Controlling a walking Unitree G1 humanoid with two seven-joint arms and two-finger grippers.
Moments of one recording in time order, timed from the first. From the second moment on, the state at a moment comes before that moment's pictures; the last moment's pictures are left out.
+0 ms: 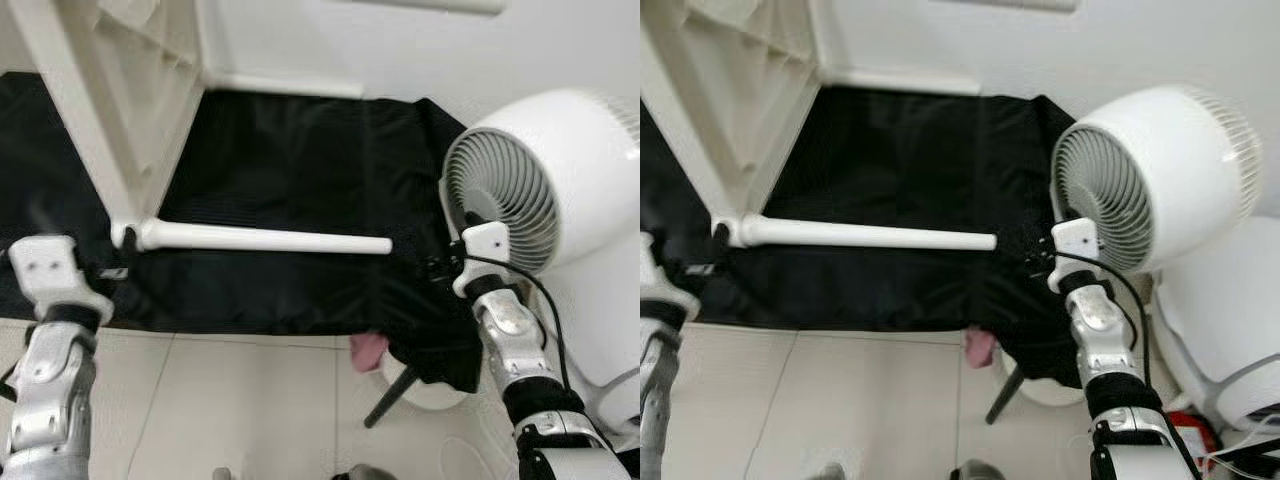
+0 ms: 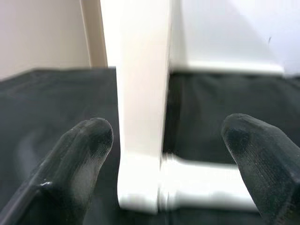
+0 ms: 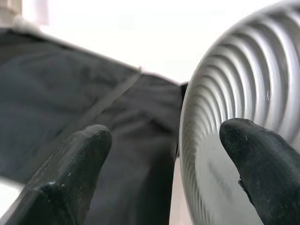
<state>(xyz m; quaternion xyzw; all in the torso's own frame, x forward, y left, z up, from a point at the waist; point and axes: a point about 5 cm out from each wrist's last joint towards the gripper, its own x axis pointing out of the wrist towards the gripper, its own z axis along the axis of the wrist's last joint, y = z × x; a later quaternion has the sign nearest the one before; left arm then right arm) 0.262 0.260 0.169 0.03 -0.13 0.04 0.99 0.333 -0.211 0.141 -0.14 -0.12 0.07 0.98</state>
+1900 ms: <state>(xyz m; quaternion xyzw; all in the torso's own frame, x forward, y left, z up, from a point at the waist) 0.255 0.256 0.161 0.02 -0.10 0.01 1.00 0.338 -0.196 0.142 -0.13 -0.13 0.08 0.98</state>
